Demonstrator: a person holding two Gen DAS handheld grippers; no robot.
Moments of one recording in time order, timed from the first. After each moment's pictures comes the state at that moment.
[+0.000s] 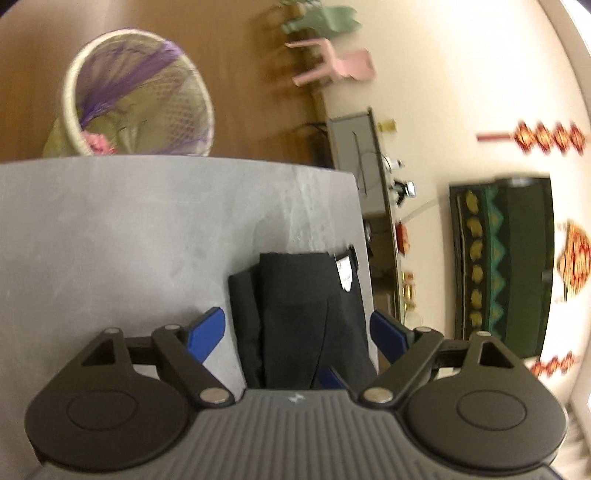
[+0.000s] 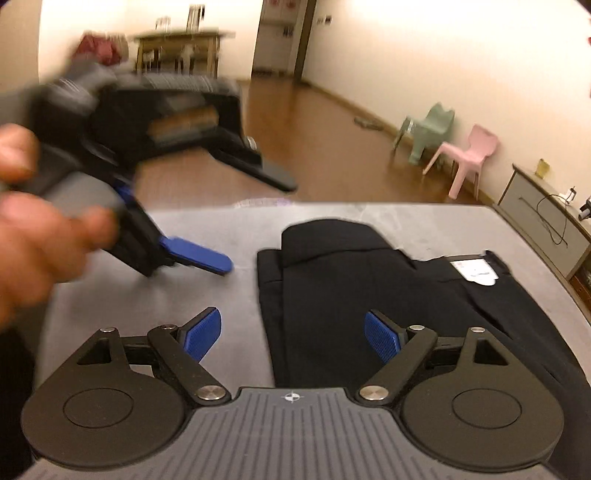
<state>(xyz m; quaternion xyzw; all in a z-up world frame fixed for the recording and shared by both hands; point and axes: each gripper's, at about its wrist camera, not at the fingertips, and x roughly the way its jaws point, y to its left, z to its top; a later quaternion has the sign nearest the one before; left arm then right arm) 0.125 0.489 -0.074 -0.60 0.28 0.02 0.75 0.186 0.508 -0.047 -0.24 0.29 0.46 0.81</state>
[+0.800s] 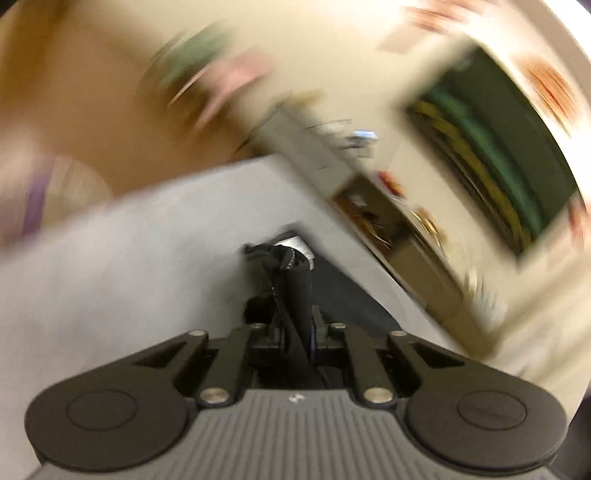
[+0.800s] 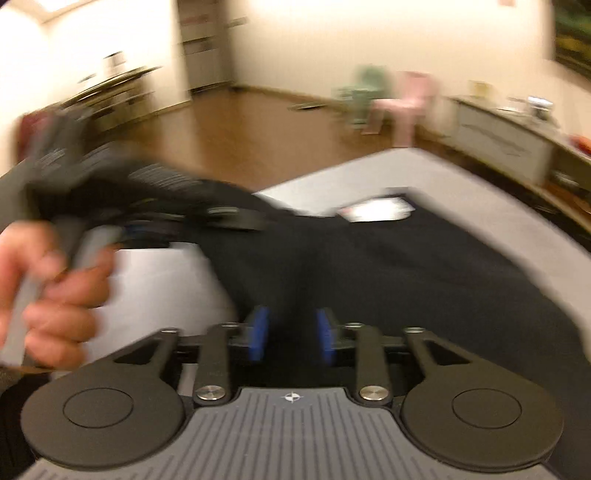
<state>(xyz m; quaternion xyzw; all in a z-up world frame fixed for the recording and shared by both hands) 0.190 0.330 0.006 -0.21 0.25 -0.03 0.94 0.231 0.321 0.019 -0.09 0.33 0.34 0.87</state>
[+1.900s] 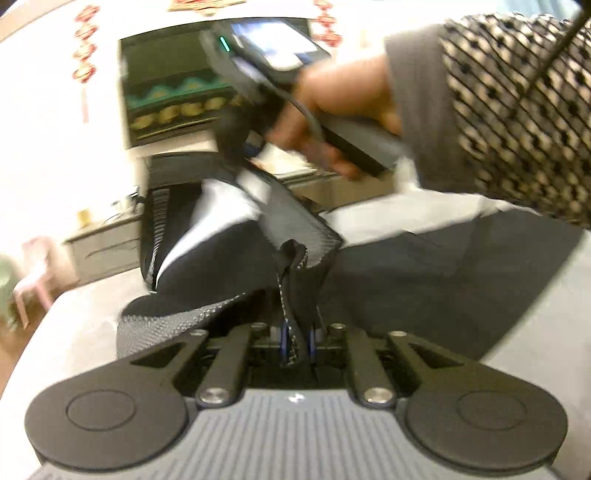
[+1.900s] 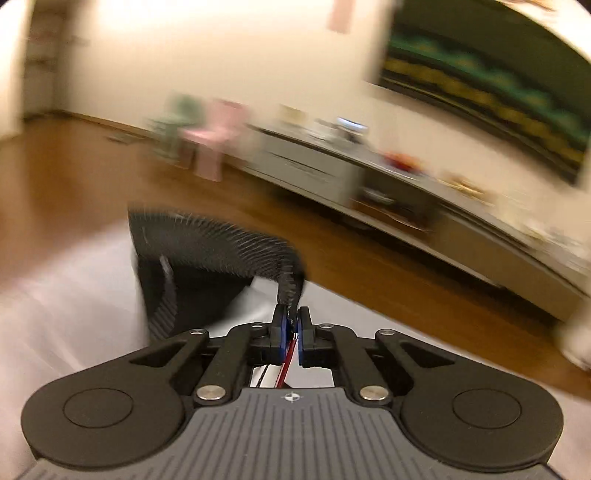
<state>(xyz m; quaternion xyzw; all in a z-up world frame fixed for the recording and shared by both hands) 0.077 0.137 -0.009 0.16 0.18 -0.26 0.93 0.314 0.217 0.060 -0.14 0.30 0.06 0.94</state>
